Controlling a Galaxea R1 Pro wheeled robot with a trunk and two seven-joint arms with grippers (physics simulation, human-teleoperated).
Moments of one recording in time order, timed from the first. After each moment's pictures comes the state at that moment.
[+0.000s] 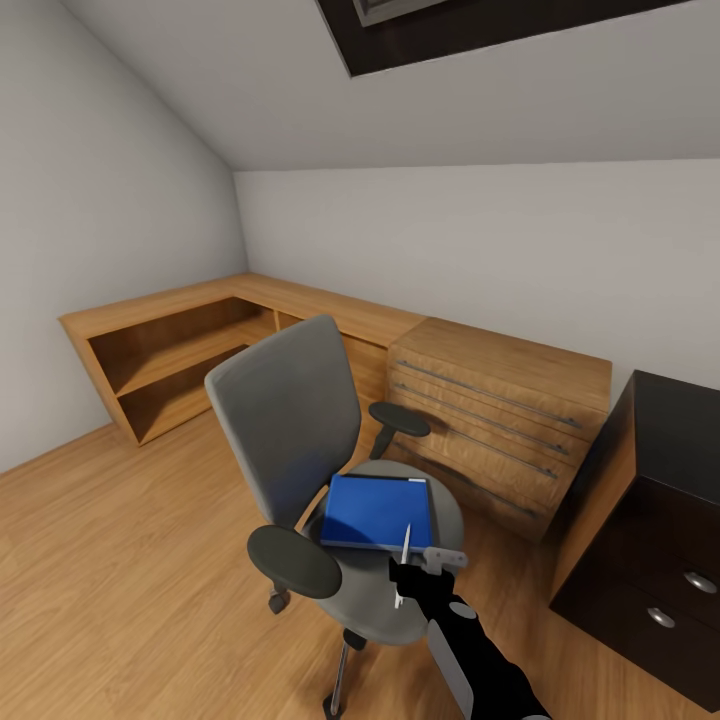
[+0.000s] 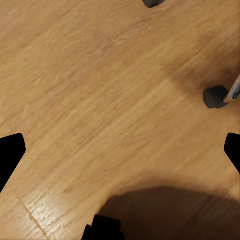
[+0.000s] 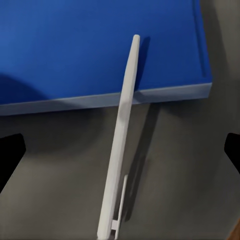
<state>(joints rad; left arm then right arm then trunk) -0.25 0.02 -0.50 -0.02 0.72 -0.50 0.01 -0.43 0.17 0.11 -0.73 -0.19 0.09 -0.10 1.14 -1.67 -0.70</state>
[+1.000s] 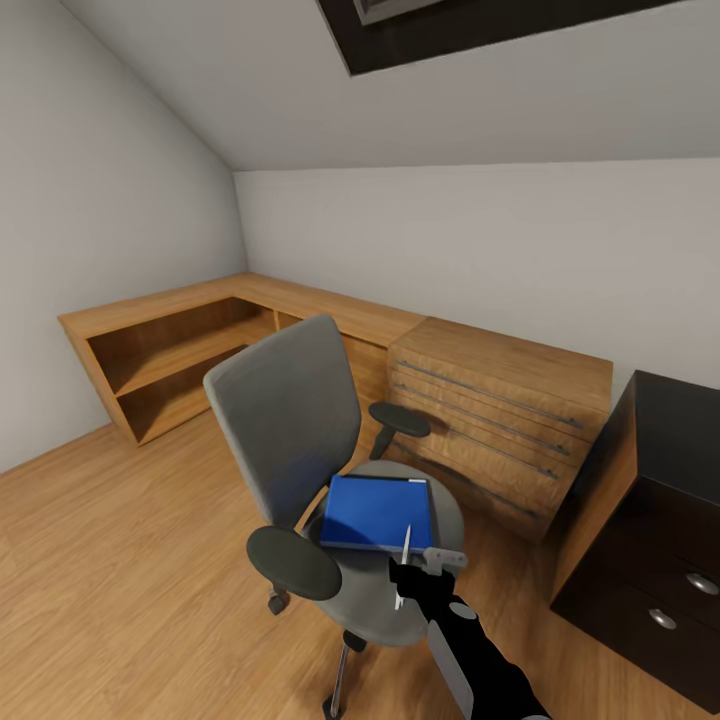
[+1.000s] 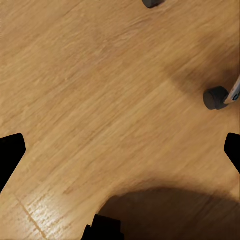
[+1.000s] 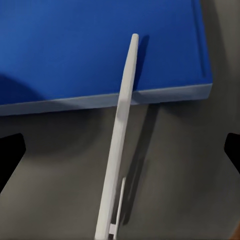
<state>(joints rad) -0.25 0.02 -0.50 -0.02 0.72 -0.50 0.01 -0.43 0.17 0.11 -0.72 -0.19 0.09 -0.11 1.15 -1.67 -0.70</state>
